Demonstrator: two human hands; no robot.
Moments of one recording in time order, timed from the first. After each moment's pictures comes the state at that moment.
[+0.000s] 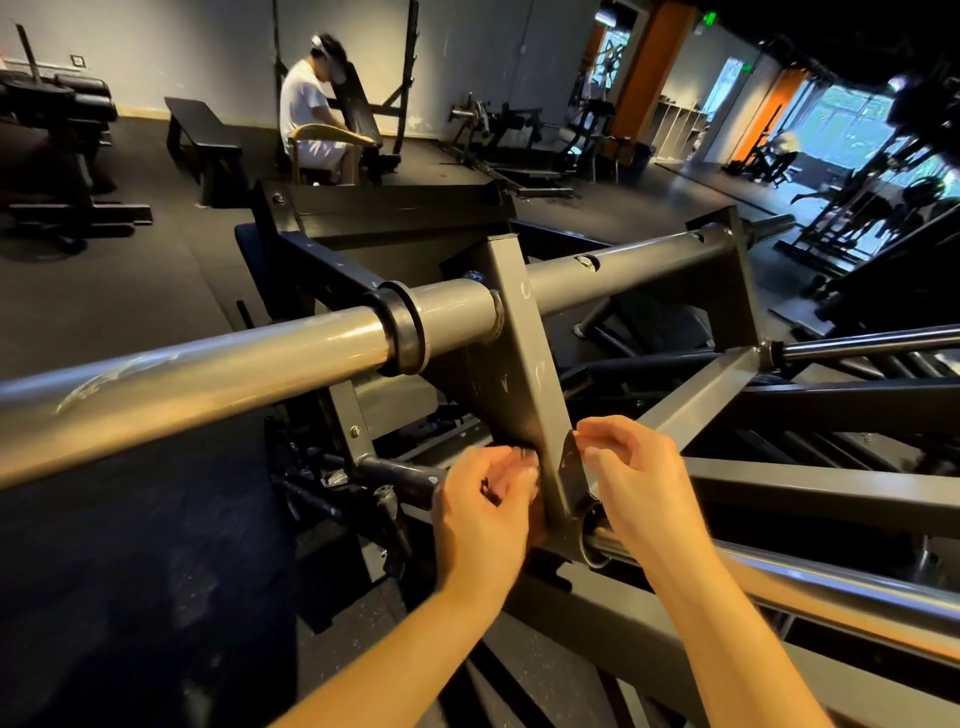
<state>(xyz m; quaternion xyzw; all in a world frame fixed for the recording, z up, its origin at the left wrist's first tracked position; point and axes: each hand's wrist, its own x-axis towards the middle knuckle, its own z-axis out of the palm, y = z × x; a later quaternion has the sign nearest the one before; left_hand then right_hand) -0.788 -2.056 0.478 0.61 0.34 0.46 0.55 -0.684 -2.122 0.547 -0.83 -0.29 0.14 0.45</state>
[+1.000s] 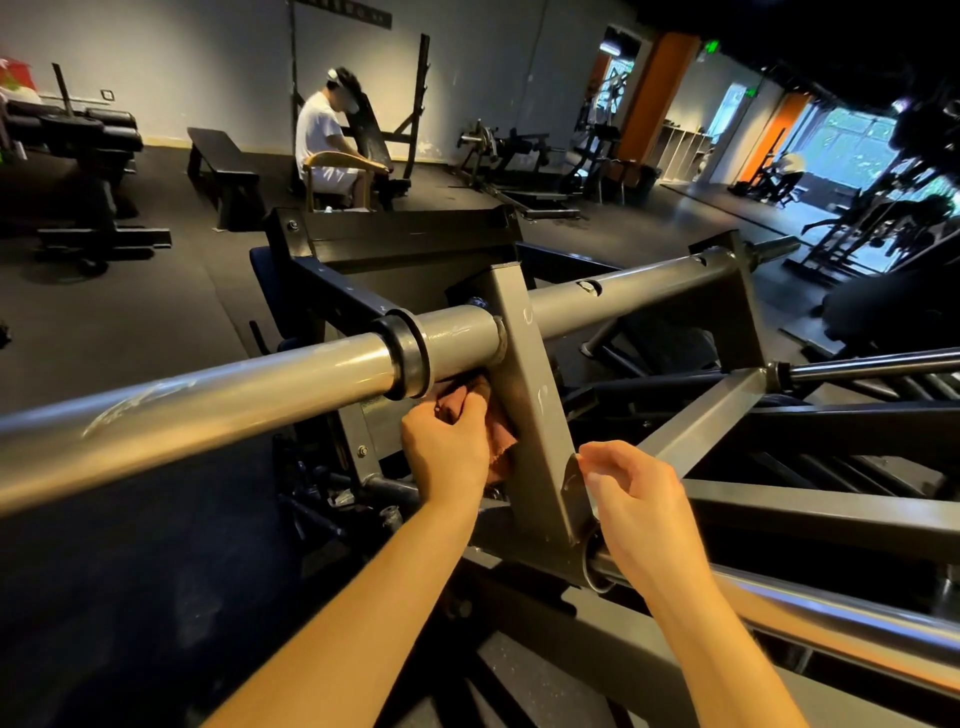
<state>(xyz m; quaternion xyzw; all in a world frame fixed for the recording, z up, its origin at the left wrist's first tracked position) -0.768 -1.990 0.523 0.42 0.43 0.51 0.61 -0.688 -2.125 0.549 -0.85 -0.30 0.12 0.41</state>
